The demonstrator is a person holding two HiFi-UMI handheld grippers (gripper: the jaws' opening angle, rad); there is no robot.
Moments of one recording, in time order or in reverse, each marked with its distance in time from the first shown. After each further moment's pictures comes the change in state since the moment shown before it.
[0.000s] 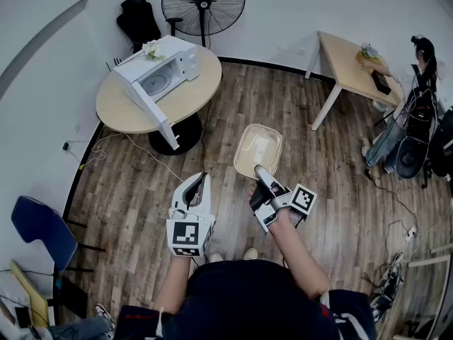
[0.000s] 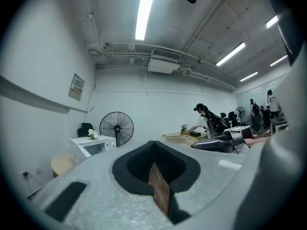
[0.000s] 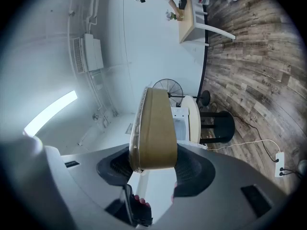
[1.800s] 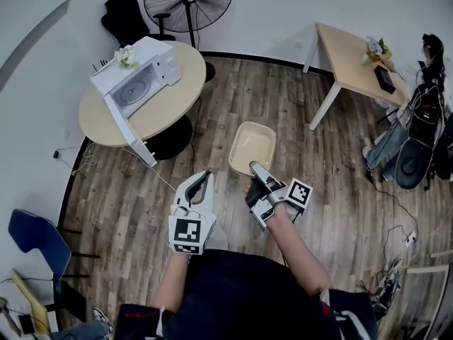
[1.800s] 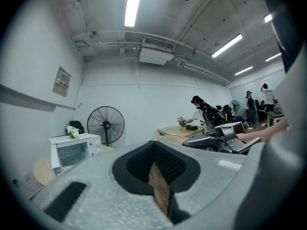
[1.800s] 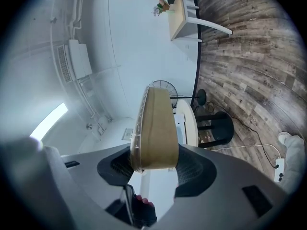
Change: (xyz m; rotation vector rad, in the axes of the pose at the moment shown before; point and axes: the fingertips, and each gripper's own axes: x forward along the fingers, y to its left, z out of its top) left arm 0.171 -0.050 -0.032 0.061 0.065 -0.076; right arm 0.056 -0.057 0.147 0.094 0.029 -0.023
